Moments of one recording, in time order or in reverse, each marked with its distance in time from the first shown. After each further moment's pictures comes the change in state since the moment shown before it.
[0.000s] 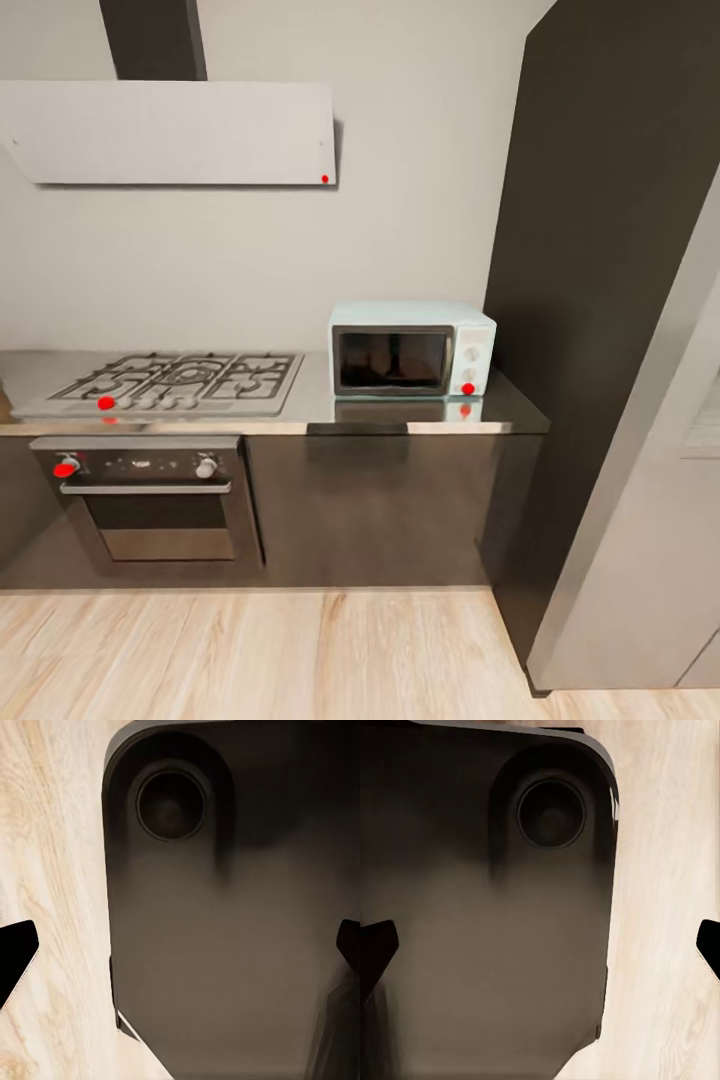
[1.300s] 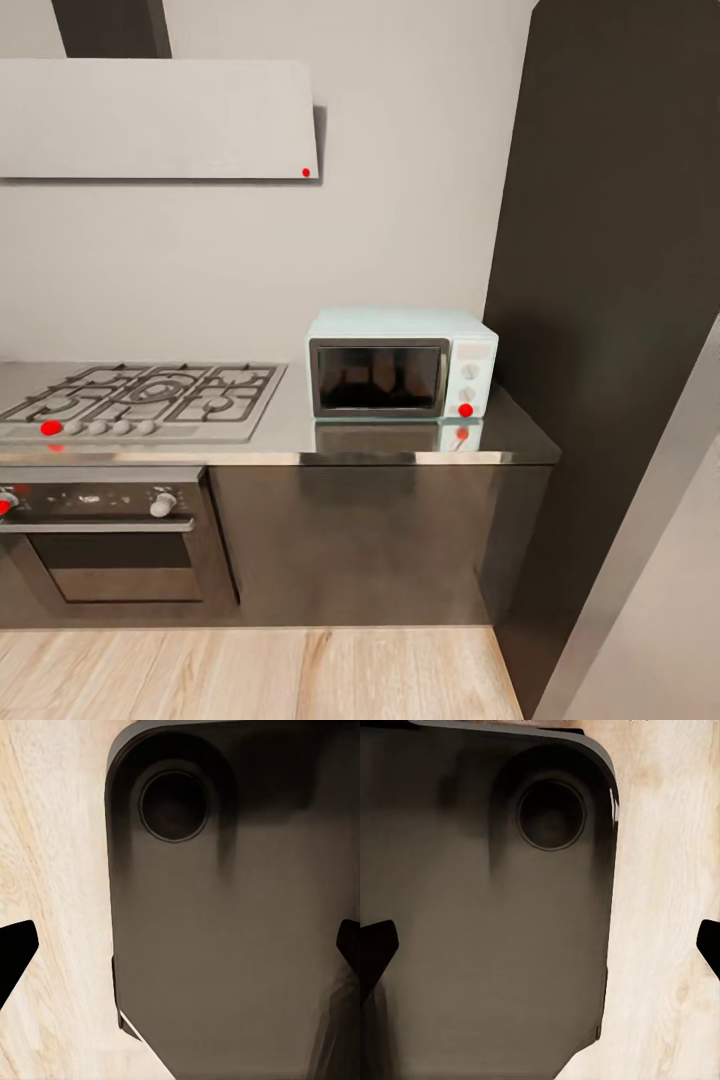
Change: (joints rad) left arm 0.000 0.000 0.000 0.000 -0.001 -0.001 0.006; right arm 0.000 0.000 0.000 0.000 0.000 -0.002 0.000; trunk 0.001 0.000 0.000
